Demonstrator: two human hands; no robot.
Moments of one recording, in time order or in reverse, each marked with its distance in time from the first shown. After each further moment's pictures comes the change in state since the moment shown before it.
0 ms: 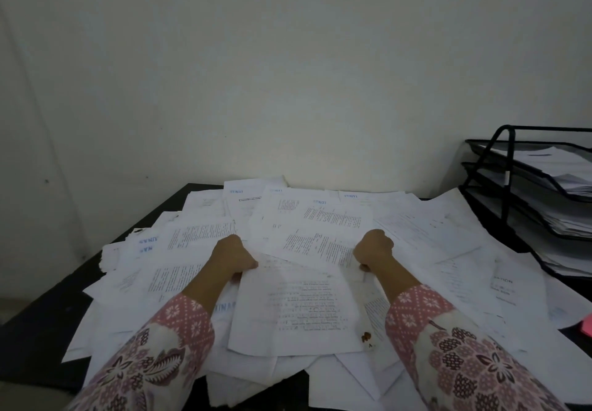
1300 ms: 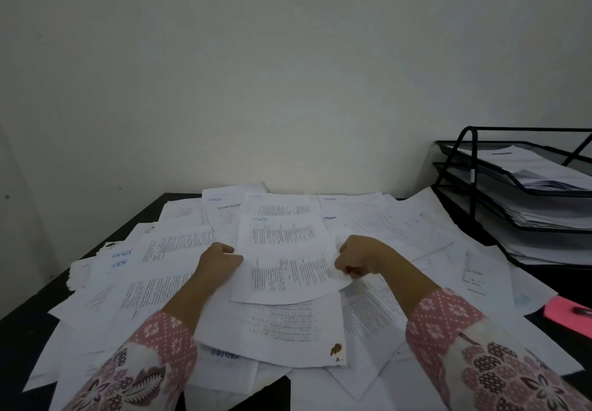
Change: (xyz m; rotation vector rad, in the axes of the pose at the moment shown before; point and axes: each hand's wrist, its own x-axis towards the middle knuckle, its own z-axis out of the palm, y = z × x) left_hand 0.003 0.002 0.017 -0.490 0.067 -0.003; right_hand -0.033 0.005 -0.045 -0.075 -0.435 -0.169
